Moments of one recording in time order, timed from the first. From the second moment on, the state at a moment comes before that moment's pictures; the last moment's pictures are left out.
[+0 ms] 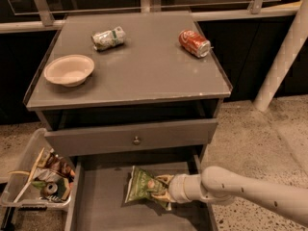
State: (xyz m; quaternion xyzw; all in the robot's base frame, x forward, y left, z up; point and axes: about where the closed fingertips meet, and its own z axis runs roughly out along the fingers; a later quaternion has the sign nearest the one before) arm 0.472 -0.029 0.426 -0.58 0.69 0.24 0.37
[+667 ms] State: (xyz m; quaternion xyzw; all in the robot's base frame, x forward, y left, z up) arm 0.456 -0.056 0.506 -0.60 0.66 0.18 0.41
